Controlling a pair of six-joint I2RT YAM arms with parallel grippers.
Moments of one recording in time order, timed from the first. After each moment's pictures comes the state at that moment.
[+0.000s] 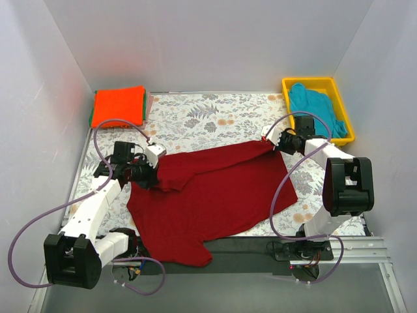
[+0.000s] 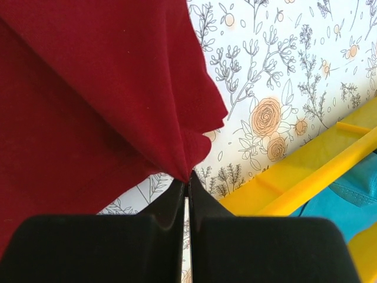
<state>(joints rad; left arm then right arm) -0.13 1.06 0.75 -0.70 0.46 0.44 0.05 1.64 0.97 -0.25 -0.37 -1.23</state>
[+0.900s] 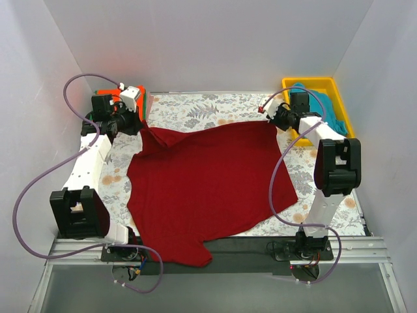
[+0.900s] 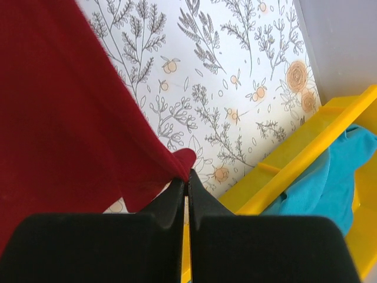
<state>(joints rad) 0.06 1.44 1.26 -0.48 0.43 0.27 0.07 1.89 1.36 -0.26 -0.38 -1.03</state>
